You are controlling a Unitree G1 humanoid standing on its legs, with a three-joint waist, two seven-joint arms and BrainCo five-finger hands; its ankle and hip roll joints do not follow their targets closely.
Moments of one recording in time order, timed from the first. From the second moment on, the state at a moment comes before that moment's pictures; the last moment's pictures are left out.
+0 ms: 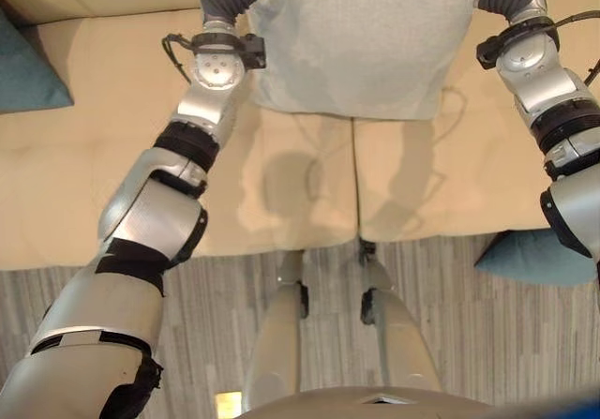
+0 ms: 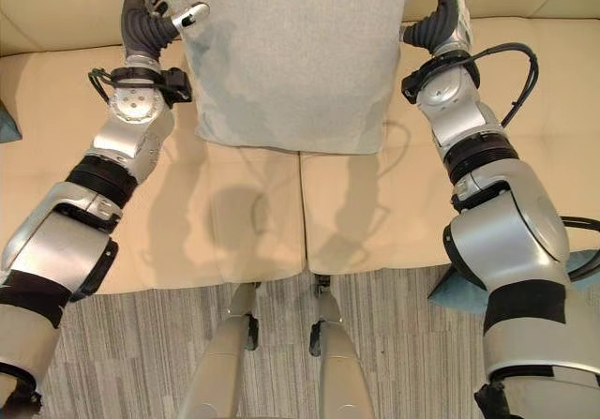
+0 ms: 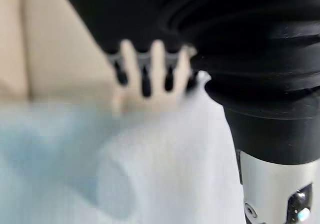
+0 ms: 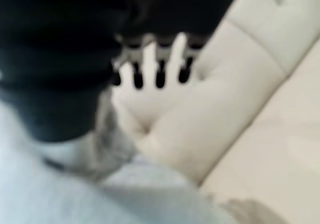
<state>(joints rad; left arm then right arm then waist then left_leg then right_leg) -1.28 0.65 -0.54 0.96 -0.66 -0.33 0.35 -1.41 -0.72 0.67 1.11 0.23 -0.13 -0.36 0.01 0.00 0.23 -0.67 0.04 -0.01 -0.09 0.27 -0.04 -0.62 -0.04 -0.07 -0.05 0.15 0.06</state>
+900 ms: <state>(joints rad) 0.16 0.35 -0.04 0.67 -0.50 -0.25 0.07 -0.01 -0.52 0.09 0.60 0.07 -0.19 -0.12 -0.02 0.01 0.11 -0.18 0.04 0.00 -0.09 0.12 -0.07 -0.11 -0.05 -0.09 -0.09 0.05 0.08</state>
